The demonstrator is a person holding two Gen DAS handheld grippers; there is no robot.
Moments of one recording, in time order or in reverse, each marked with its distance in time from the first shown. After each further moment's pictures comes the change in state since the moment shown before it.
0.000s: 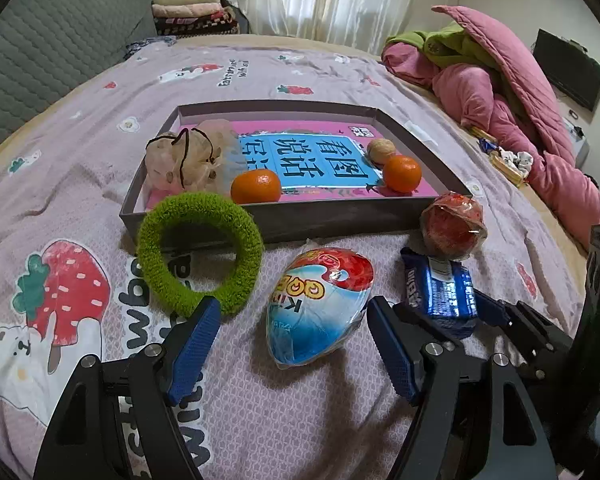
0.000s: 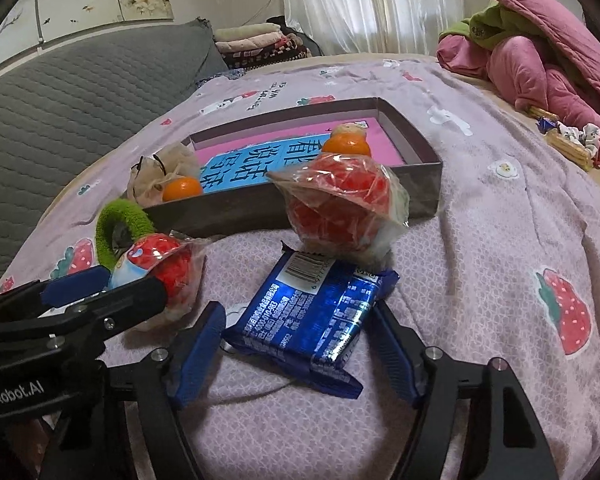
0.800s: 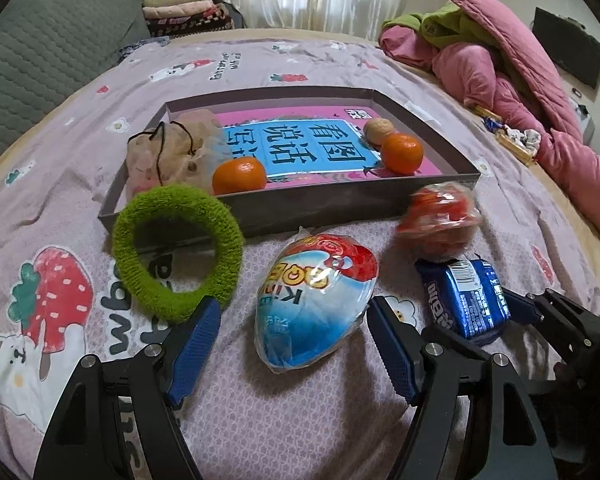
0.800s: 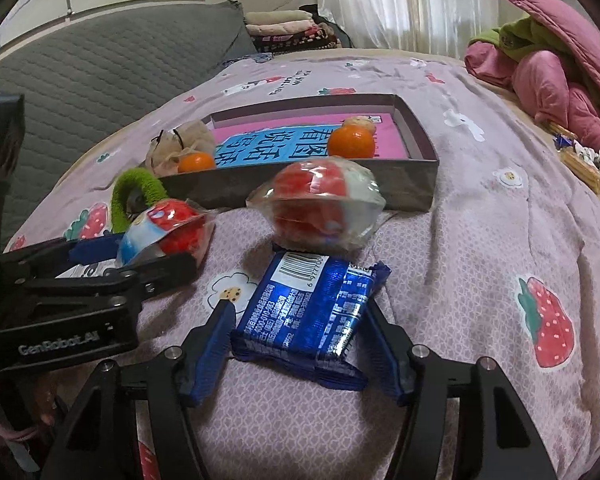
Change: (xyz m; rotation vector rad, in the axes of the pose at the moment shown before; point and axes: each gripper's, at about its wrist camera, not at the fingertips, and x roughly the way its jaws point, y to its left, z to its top) left arm 0.019 -0.017 -0.001 0.053 0.032 0.042; right arm -0.011 -0.006 -0.007 -0.124 0.047 0.050
